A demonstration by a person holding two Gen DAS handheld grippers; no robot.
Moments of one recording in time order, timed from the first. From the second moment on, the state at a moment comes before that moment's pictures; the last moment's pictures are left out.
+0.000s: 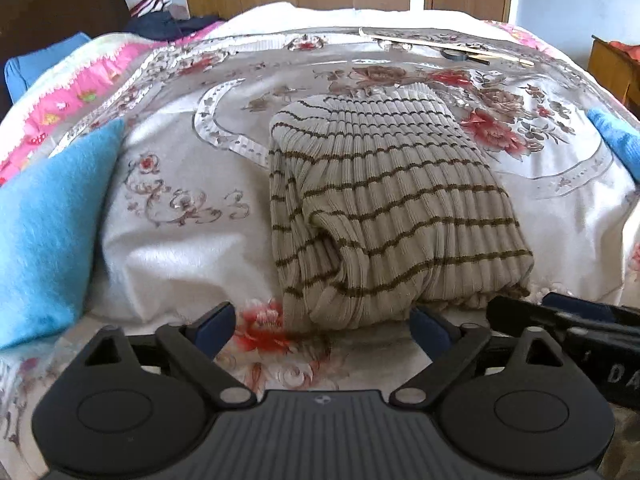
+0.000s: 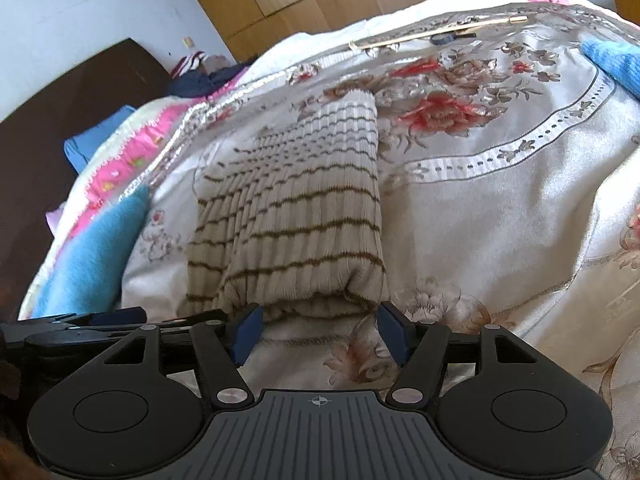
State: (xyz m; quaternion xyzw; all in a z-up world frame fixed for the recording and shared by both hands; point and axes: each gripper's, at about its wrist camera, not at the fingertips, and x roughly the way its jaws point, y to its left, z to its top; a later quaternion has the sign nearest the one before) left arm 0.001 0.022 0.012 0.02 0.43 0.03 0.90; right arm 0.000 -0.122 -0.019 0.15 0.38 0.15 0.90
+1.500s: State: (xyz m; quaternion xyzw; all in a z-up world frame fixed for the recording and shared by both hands) left arm 0.011 0.034 -0.005 -0.01 0.45 0.03 0.89; right arm 0.000 -0.108 -0.029 0.08 0.38 0.11 0.91
